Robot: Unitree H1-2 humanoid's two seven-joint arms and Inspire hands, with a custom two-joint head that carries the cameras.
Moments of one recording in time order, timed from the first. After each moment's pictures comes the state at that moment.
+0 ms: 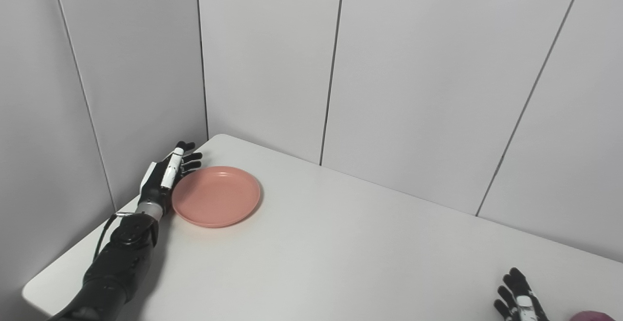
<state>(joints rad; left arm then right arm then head) -0.49 0.43 0.27 0.82 -0.17 -0.24 -0.01 -0.19 -0.14 -0.09 0.08 0.20 0.18 0.13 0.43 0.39</state>
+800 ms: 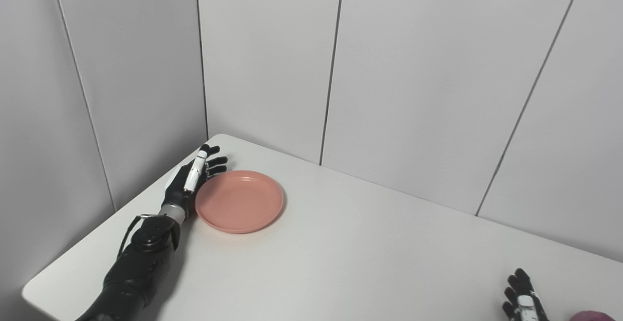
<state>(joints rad) -0.49 0.35 0.24 0.74 -0.19 -0.16 -0.03 -0.18 -0.13 -0.08 0.06 0.19 0.19 0.11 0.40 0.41</state>
